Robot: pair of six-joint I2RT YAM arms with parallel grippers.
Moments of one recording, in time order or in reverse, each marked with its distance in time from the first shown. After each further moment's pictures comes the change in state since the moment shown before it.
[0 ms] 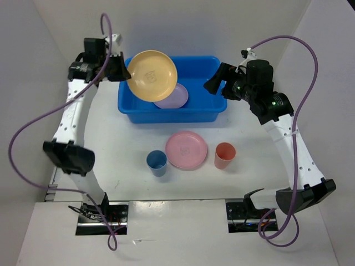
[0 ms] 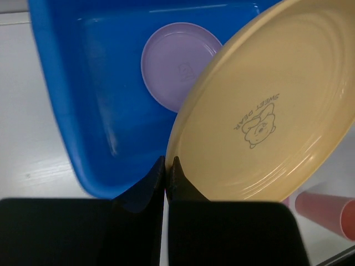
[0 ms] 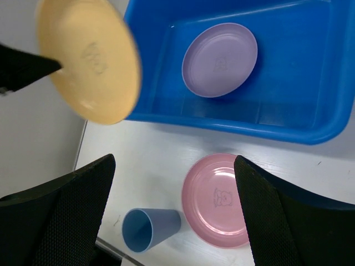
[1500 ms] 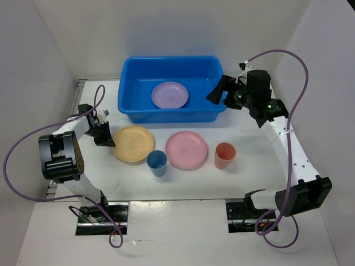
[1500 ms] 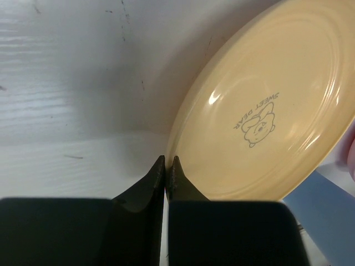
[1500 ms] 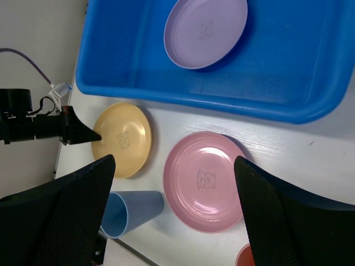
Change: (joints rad) left arm 0.333 -0.014 -1.025 0.266 0.154 0.141; right arm -0.110 -0.021 -0.225 0.082 -0.141 -0.045
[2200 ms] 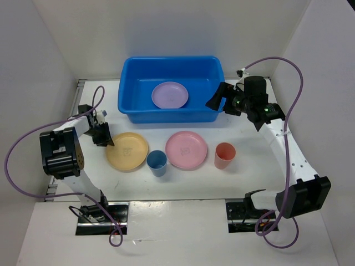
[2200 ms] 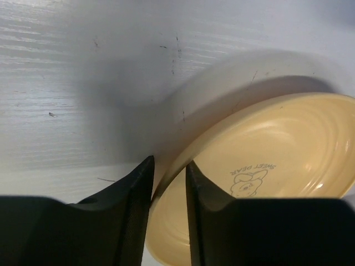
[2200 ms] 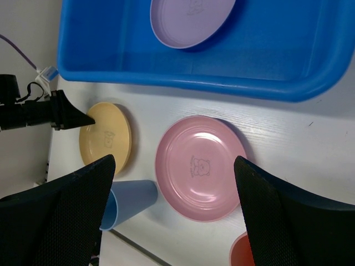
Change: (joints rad) left arm 0.011 0.048 0.000 0.077 -0.083 -0.019; right arm 0.000 -0.018 -0.089 0.009 -0.004 0.003
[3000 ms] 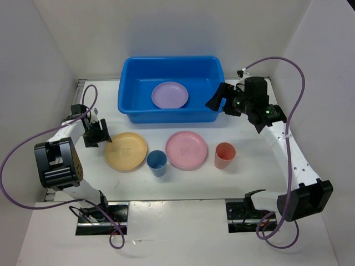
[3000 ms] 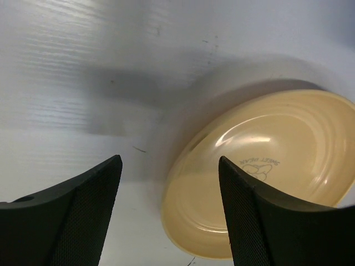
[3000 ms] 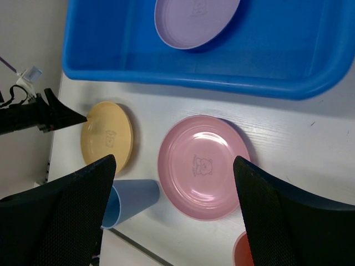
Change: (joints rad) left arm 0.040 -0.145 -0.049 0.010 -0.112 -0.059; right arm 0.018 -0.032 0.000 -0.007 0.019 0.005
